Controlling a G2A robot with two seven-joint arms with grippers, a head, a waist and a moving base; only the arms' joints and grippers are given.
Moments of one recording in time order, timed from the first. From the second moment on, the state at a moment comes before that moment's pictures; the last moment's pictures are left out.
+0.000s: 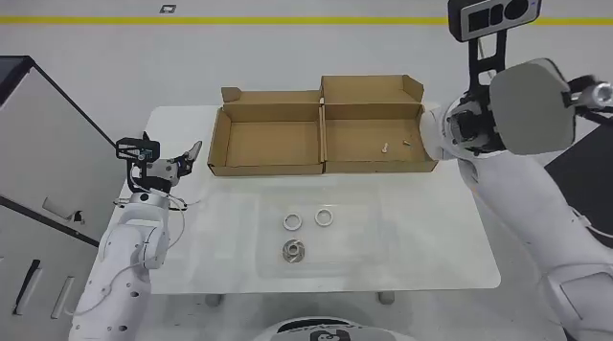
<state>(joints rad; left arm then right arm) 1.73 -1.15 -1.60 -1.80 1.33 0.00 0.00 -0.84 -0.98 0.94 -1.90 1.76 -0.44 1.29</state>
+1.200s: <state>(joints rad) 1.73 -1.15 -1.60 -1.80 1.33 0.00 0.00 -0.96 -1.04 1.12 -1.91 1.51 -0.34 1.18</state>
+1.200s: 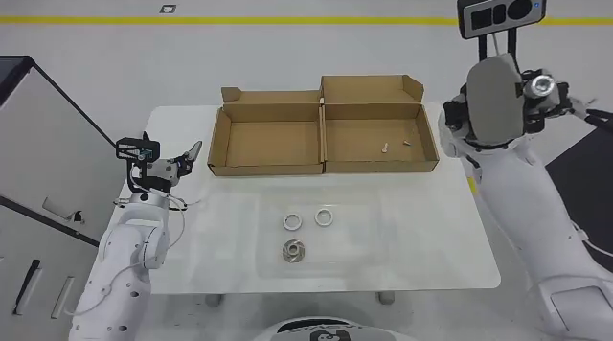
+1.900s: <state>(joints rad) 1.73 -1.15 -1.60 -1.80 1.33 0.00 0.00 -0.98 -1.05 1.21 -1.91 1.30 -0.25 1.18</state>
